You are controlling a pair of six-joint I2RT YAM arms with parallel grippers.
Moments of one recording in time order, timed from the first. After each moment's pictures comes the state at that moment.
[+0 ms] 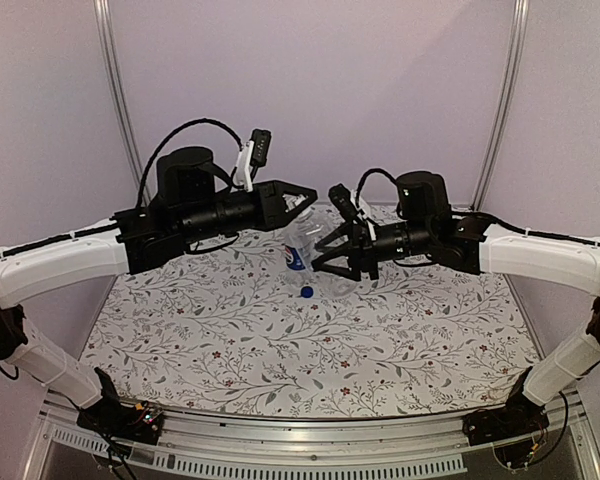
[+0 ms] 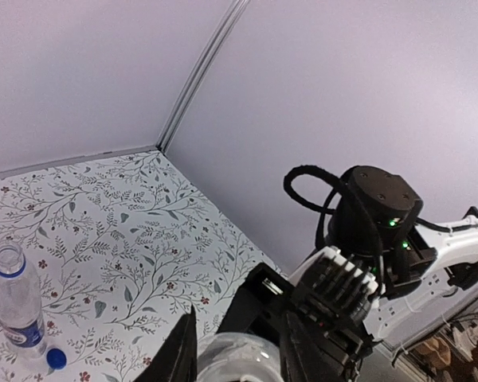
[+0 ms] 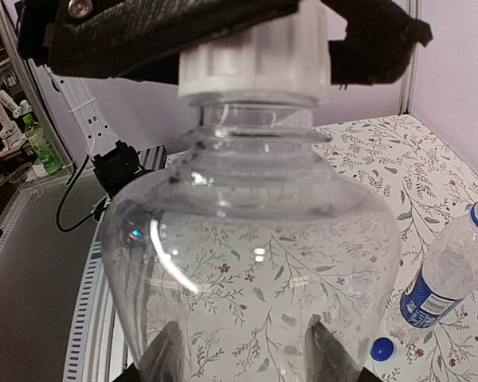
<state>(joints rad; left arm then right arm) -0.91 1.41 1.19 0.12 0.14 -0.54 0.78 1.50 1.13 0.01 -0.67 -0.08</state>
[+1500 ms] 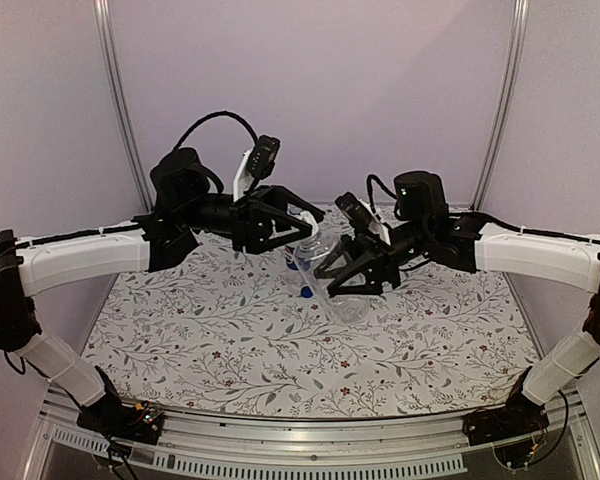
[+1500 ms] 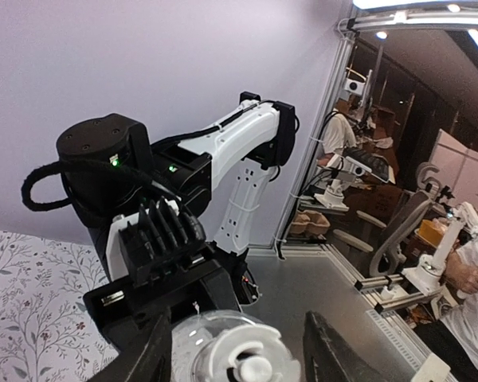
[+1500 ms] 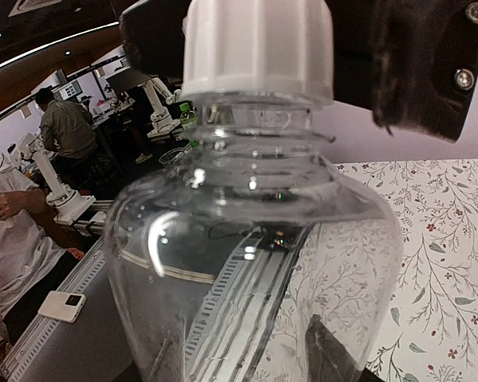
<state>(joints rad) -0.78 1.51 1.13 0.59 1.03 -0.44 0.77 1.53 1.14 0.03 -1.22 -0.05</state>
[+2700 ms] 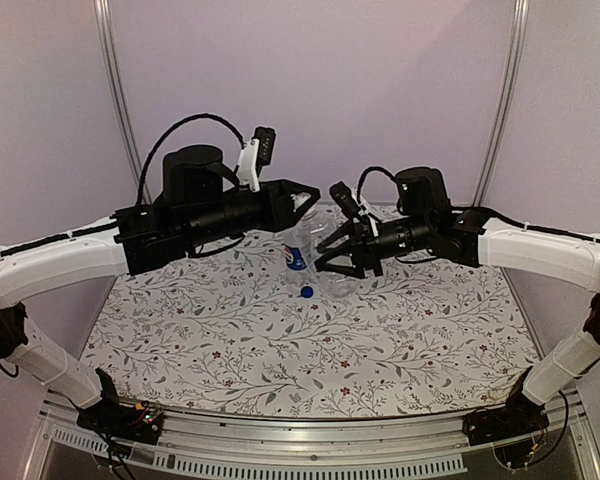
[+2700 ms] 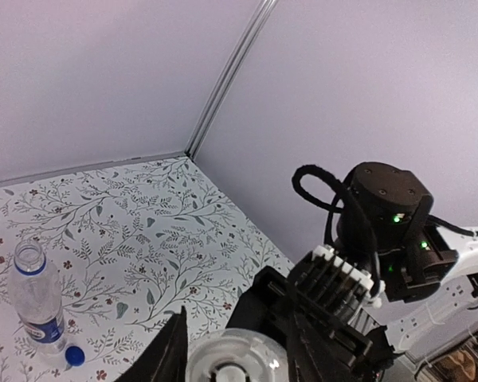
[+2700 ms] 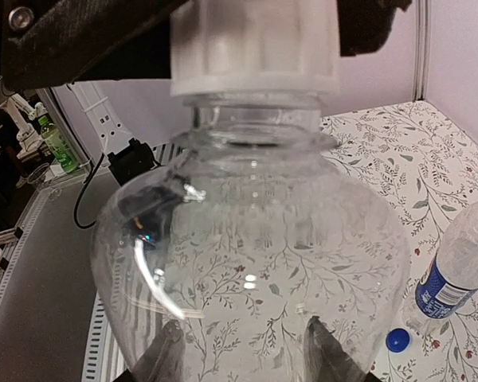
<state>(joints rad) -0.98 1.42 1.25 0.04 -0.05 -0.51 0.76 1.52 1.17 -0.06 -0.76 -0.06</state>
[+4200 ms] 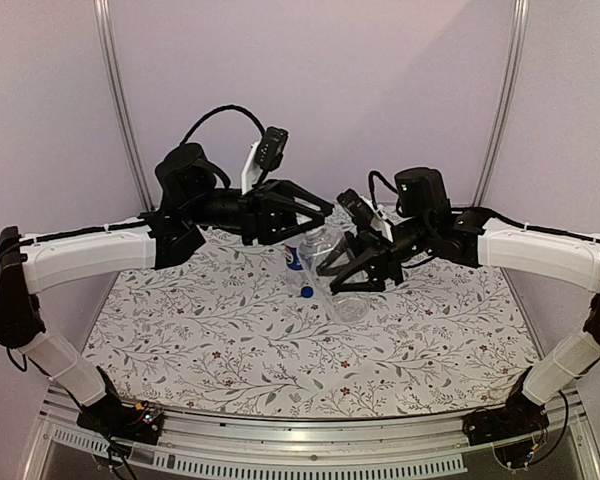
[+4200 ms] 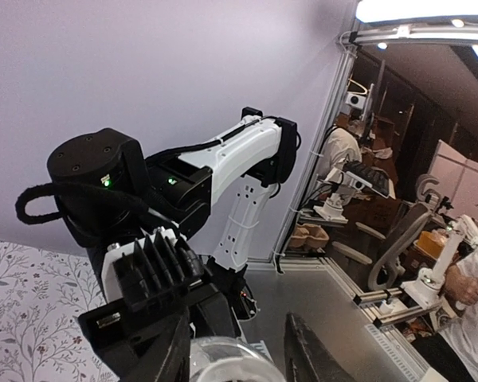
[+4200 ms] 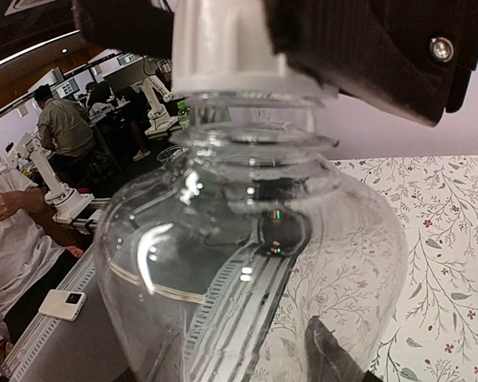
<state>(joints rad) -0.82 1.54 1.18 0.61 1.00 -0.49 0.76 1.52 1.17 -0.06 -1.21 -0.09</state>
